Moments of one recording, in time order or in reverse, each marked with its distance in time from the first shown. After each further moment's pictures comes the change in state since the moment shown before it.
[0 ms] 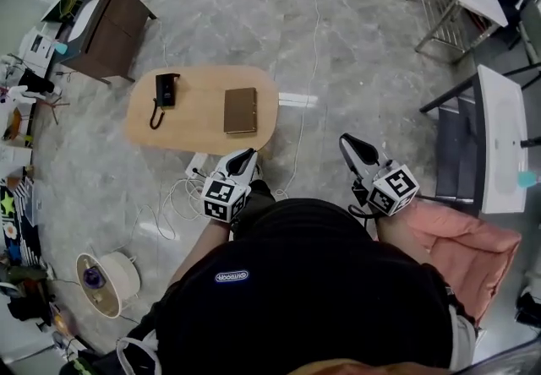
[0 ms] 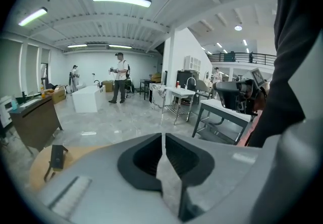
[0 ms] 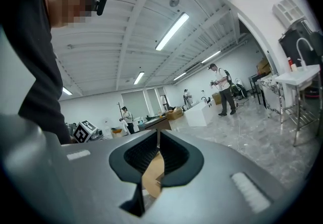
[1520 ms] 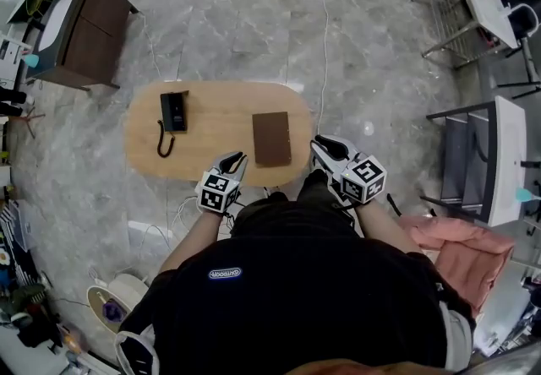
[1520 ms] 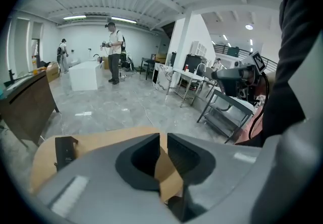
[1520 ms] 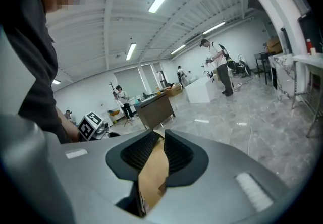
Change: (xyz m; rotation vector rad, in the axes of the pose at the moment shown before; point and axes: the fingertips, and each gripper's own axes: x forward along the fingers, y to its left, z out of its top) left arm 0.054 0.318 -0.084 -0.059 0.234 -0.097; right arm 0.338 0.009 -0.082 0.058 0.297 -0.020
